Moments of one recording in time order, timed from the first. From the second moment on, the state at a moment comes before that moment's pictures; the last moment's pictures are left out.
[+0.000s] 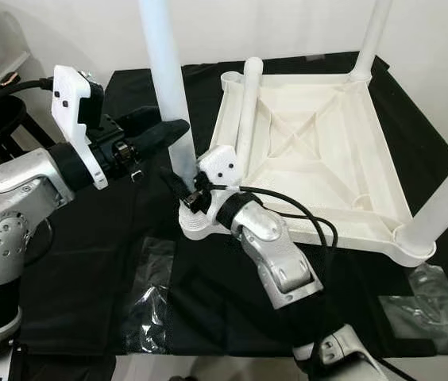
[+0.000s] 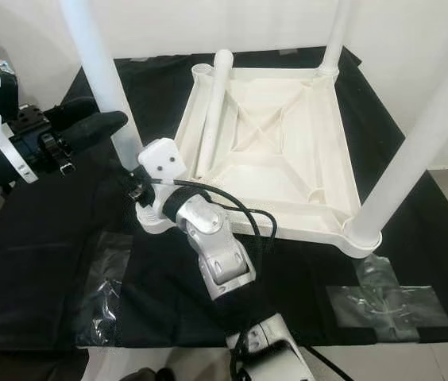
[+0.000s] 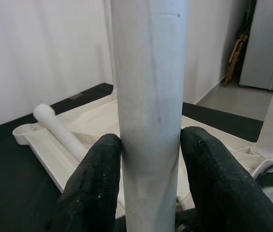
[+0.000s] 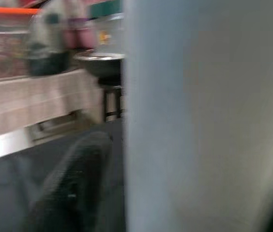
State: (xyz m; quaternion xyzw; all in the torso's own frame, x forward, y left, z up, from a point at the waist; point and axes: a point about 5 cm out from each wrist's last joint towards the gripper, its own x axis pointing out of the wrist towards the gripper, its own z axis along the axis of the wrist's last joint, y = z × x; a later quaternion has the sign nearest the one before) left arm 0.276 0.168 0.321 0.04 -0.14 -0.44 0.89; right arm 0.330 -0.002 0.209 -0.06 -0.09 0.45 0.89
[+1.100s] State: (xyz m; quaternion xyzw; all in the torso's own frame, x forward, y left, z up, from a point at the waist) left arm 0.271 0.160 0.321 0.04 -0.14 -0.48 0.87; right arm 0.367 -0.049 0.255 -0.09 -0.06 0.71 0.69
